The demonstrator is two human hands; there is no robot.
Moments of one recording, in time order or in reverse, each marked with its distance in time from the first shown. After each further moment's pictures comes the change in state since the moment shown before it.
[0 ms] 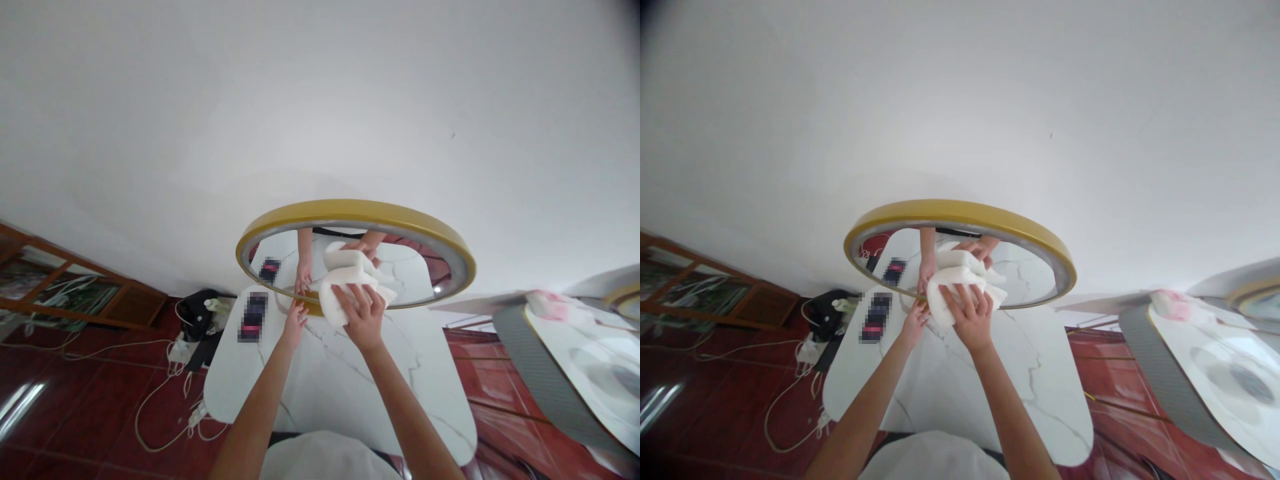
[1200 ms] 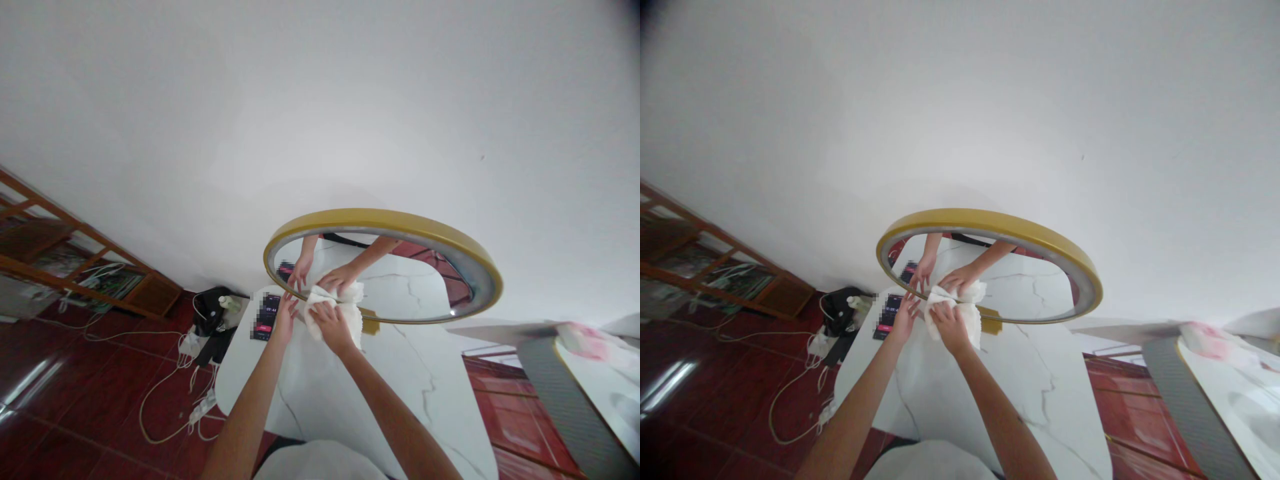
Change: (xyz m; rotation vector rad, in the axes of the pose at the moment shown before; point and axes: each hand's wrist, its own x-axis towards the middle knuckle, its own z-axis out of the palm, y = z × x) left_hand -0.017 0.066 -0.031 -0.105 0.080 0.267; right_hand -0.055 -0.053 0.102 0.247 -0.640 -0.192
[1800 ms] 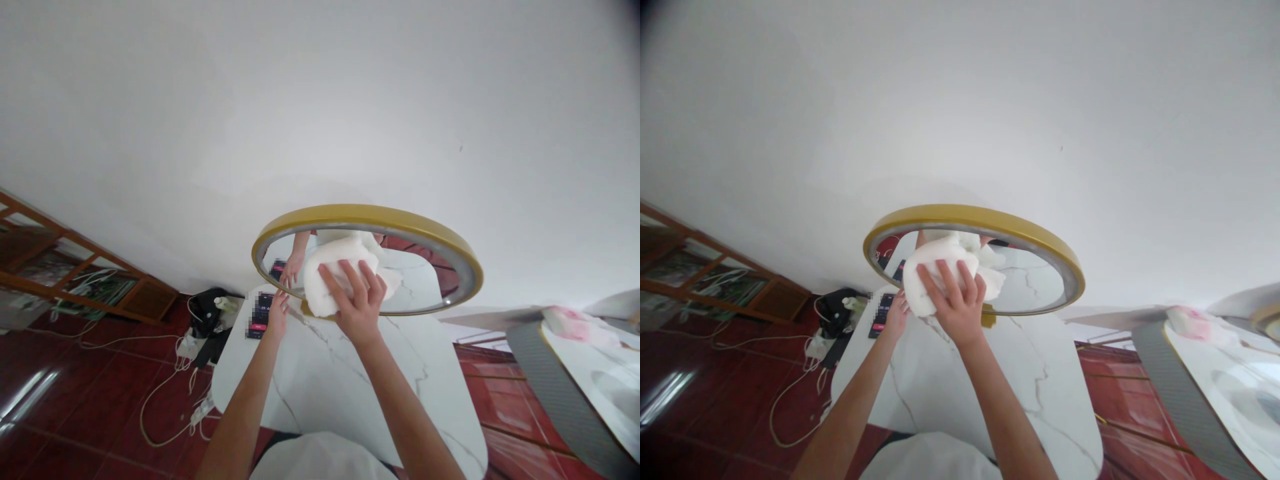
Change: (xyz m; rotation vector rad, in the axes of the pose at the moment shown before) left_hand 0.011 -0.005 -0.006 -0.003 0.057 -0.017; right_hand 0.020 -0.014 -0.181 -0.022 0.760 0.079
